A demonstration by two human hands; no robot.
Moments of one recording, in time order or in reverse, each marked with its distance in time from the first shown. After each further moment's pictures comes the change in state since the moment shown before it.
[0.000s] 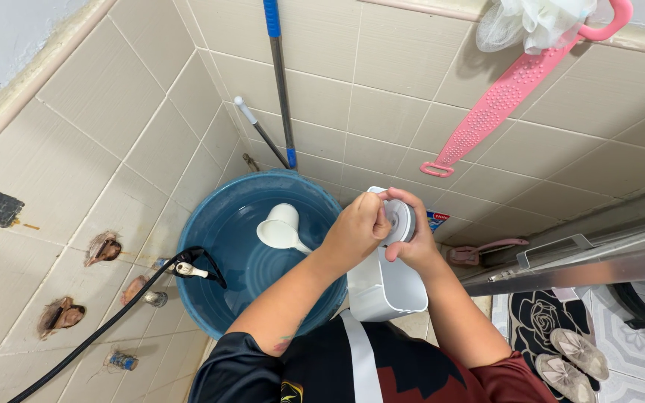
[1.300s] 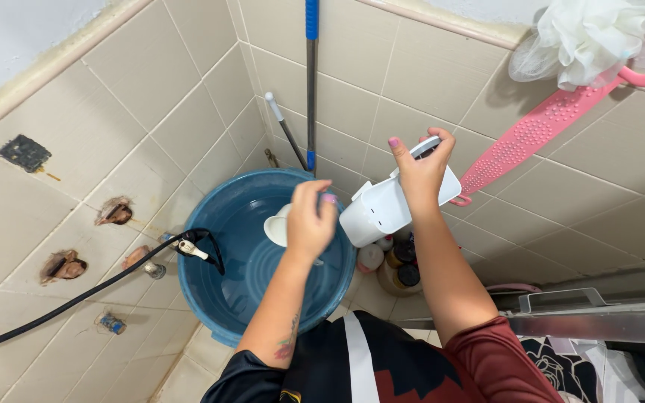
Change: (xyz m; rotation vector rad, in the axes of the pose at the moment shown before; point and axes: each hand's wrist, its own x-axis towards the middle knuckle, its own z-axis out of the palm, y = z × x) left_hand -0.029 -0.058 -0.019 0.400 0.506 -0.067; right_hand 0.141 0.031 -0.031 -0.686 0.520 -0.040
